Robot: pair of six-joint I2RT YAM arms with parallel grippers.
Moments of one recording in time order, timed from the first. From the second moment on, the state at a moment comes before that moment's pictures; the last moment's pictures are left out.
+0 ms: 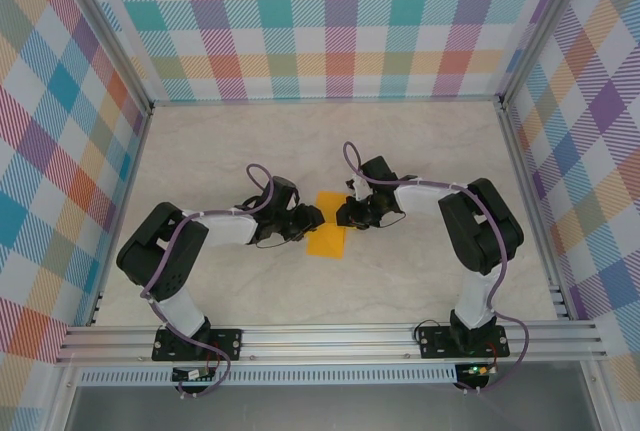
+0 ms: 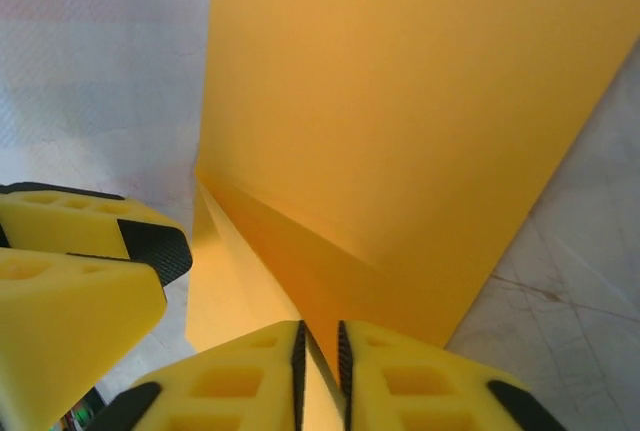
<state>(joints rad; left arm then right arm) -0.59 1.70 0.77 0.09 0.38 -1.05 0.53 1.87 1.04 -0.31 -0.61 0.52</state>
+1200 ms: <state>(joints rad) -0.61 1.77 0.77 0.16 0.40 -1.07 0.52 1.84 1.02 -0.31 -0.53 0.52</state>
